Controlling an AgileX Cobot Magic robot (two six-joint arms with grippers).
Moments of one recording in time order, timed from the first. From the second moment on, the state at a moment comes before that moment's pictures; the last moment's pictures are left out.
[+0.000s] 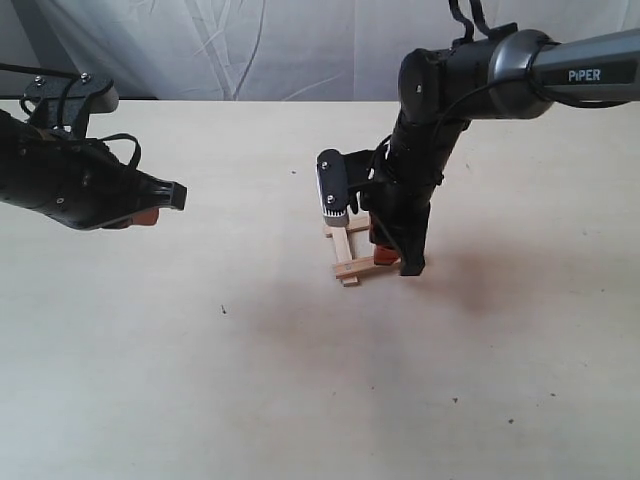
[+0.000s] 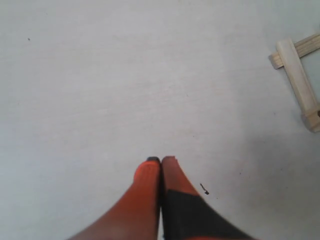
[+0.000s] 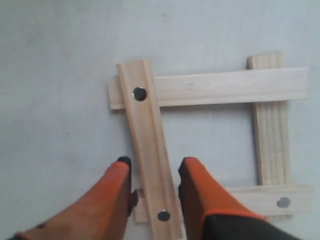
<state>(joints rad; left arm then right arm) -0.16 1.49 -0.84 -0.32 0.43 0.11 0.49 2.11 -1.47 0.18 0.89 -1.30</state>
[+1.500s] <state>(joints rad) -0.27 1.35 -0.84 -0.42 0.59 0.24 0.14 1.26 -0.84 0.14 0.84 -0.17</state>
